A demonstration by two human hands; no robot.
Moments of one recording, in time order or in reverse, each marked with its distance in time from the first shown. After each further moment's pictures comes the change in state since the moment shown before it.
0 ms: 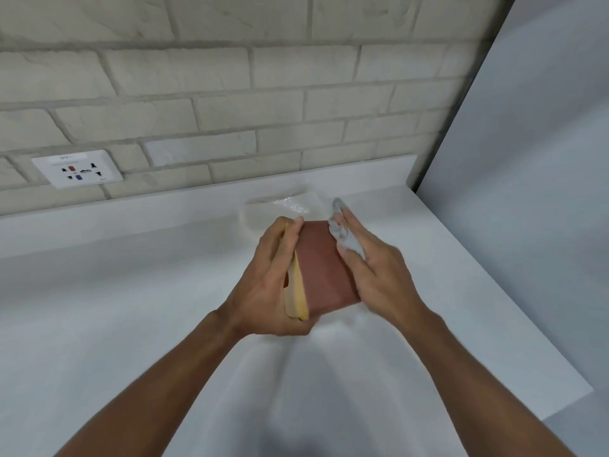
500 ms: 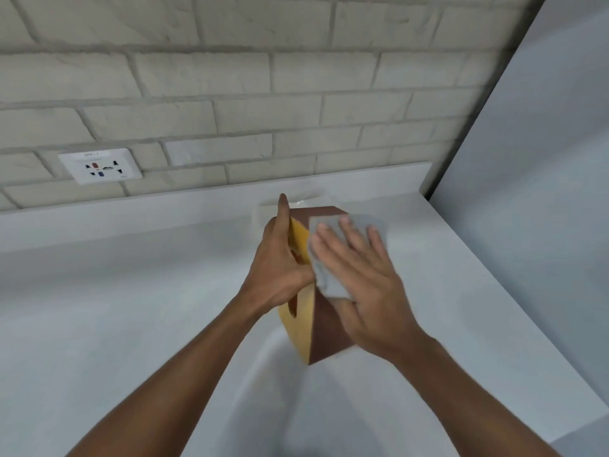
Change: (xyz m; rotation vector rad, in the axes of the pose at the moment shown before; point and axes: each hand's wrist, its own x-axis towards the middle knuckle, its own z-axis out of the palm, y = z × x) left_hand 0.023 0.011 -0.013 -0.383 0.085 -0.587; right_hand -0.014 -0.019 0.020 -0.247 0.091 -0.433
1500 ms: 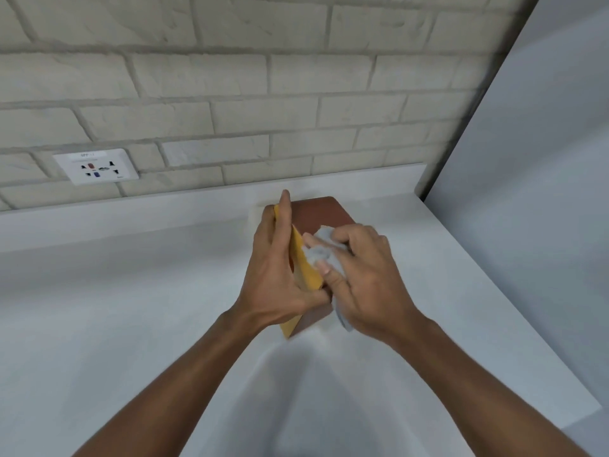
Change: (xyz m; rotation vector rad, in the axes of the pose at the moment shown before) left_hand -0.018 0.004 0.002 0.243 0.095 0.328; right_hand 0.018 0.004 0.003 -0.097 0.048 -0.001
